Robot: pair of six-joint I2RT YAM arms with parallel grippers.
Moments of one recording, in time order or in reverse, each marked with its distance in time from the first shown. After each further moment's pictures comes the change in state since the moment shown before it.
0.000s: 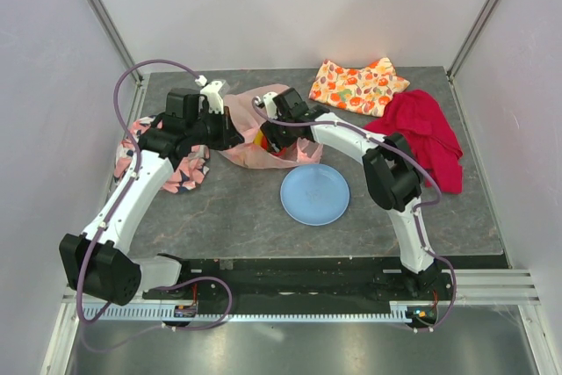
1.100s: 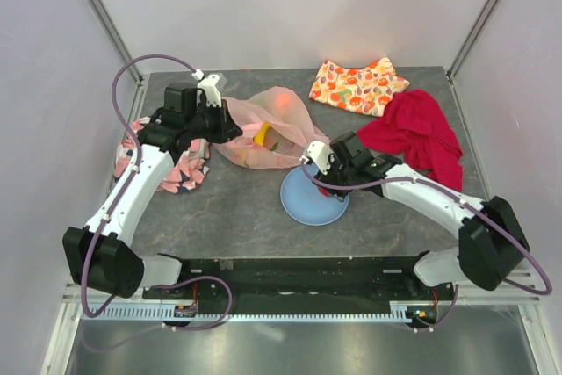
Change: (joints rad) left arm 0.031 0.043 0.030 0.037 0.004 0.001; right arm -0.018 -0.826 -0.858 -0.037 0.035 -0.383
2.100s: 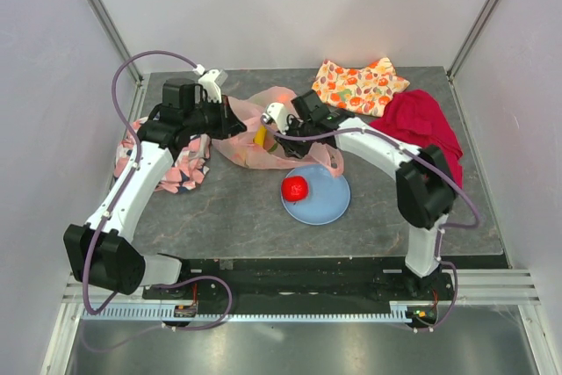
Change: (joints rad) left arm 0.011 0.016 0.022 0.030 0.092 -0.007; right arm -0.002 0.482 0.585 -0.022 -0.242 0.010
